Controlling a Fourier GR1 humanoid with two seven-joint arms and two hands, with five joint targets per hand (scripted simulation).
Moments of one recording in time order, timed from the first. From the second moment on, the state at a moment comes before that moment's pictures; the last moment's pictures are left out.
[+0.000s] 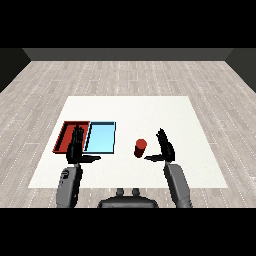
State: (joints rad) left arm -0.04 0.05 0.08 -1.57 0.10 -0.08 -0.42; right arm -0.11 -0.01 0.01 -1.36 -0.11 0.10 -0.30
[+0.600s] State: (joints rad) left arm -0.02 0.05 0.08 -1.60 0.11 -0.08 -0.41; right arm -0.20 0.00 0.07 -1.13 -0.18 0.07 -0.40
